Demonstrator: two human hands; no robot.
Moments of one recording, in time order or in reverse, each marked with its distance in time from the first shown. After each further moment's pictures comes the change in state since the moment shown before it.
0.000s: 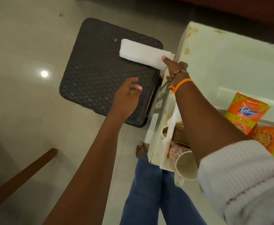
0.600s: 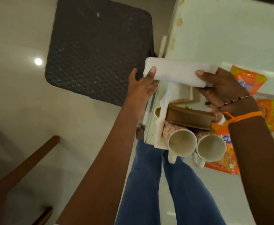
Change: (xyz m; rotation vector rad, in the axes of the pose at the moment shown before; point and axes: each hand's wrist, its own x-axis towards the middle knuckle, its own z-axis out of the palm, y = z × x) left_hand -0.022 0.010 0.067 -0.807 -0.082 -0.360; right_hand -0.074 0.034 -0.149 0.270 -0.304 -0.013
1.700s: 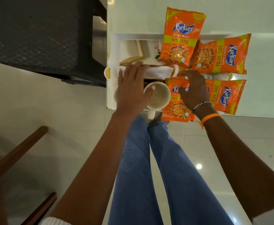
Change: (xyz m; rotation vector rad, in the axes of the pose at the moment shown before) left_hand -0.082 -0.148 0.063 1.569 -0.069 0.734; right_hand -0.089 0.101 -0.173 -1.158 0.255 -0.385
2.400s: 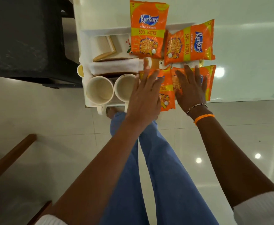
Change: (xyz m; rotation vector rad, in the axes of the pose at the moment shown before) left_hand -0.033 0.080 0.059 0.137 -0.120 0.264; right_hand -0.037 0.076 -0.018 -0.391 -0.029 0.073
